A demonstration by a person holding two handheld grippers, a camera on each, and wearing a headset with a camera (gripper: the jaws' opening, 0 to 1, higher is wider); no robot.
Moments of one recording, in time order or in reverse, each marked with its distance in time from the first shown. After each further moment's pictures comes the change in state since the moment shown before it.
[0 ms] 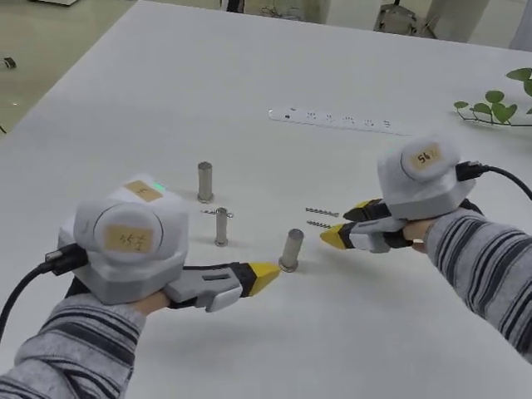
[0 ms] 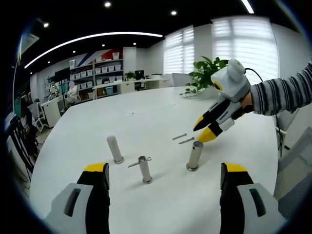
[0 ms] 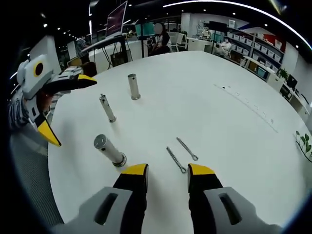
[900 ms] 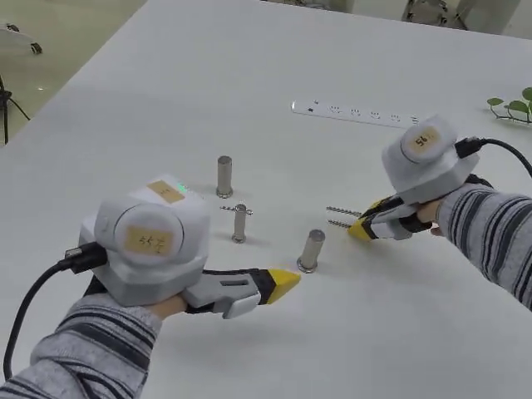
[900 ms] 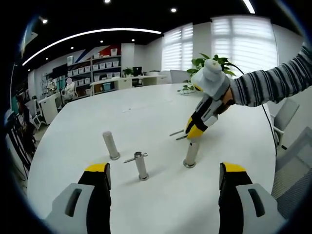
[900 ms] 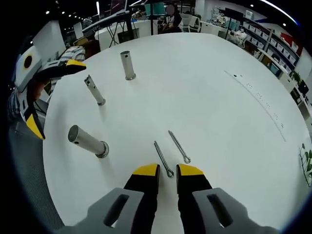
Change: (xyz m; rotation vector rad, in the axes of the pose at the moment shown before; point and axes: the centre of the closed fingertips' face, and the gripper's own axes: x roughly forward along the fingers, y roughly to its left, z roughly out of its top) left arm 0.003 -0.004 -0.007 -0.010 0.027 -0.028; right arm 0.024 -0.016 -0.012 -0.105 0.189 0.064
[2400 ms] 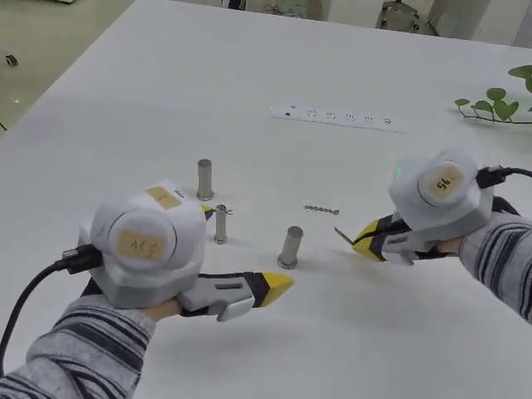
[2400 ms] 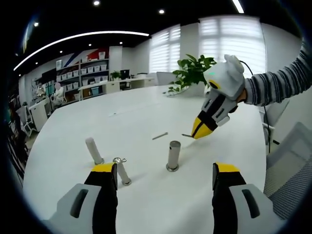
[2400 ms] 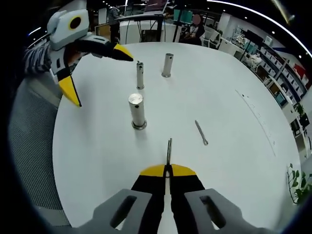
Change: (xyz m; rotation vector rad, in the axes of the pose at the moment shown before) left arm 0.003 -0.033 0.005 0.048 -0.017 -0.112; right arm -0.051 0.045 -0.030 -0.227 -0.067 -0.012
